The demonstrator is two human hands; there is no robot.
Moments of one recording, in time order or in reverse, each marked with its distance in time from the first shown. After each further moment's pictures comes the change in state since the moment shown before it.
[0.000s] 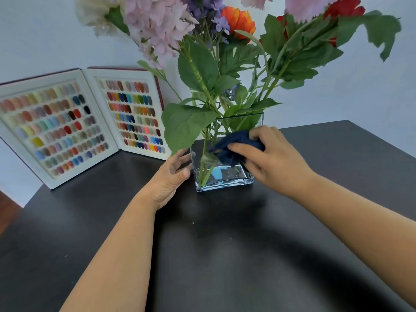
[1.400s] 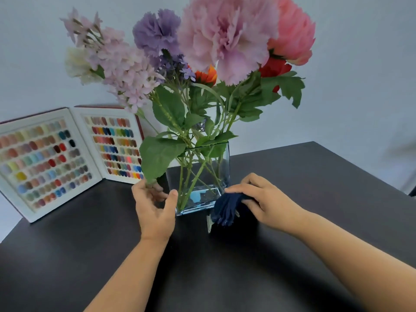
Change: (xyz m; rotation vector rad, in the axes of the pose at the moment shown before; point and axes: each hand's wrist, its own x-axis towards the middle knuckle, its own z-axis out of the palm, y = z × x) left_hand -0.014 -0.009 0.063 0.210 0.706 0.605; right_hand -0.054 0.007 -0.032 0.396 -0.298 0.288
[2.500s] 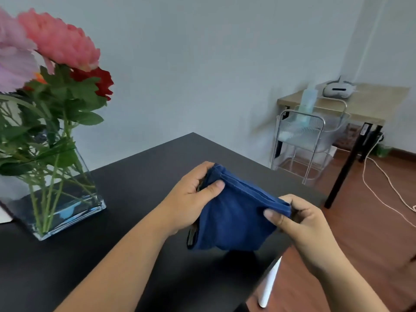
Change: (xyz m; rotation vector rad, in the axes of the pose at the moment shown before) left_hand -0.131 0.188 0.204 -0.348 -1.286 -0.195; right_hand -0.294 -0.044 -0.121 0.681 0.815 0.689
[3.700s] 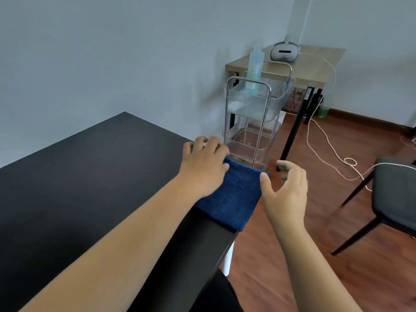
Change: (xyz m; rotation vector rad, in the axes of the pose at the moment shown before) left_hand 0.171 -0.087 0.129 1.245 -0.075 0.222; right_hand 0.052 0.081 -0.103 -0.785 0.735 0.051
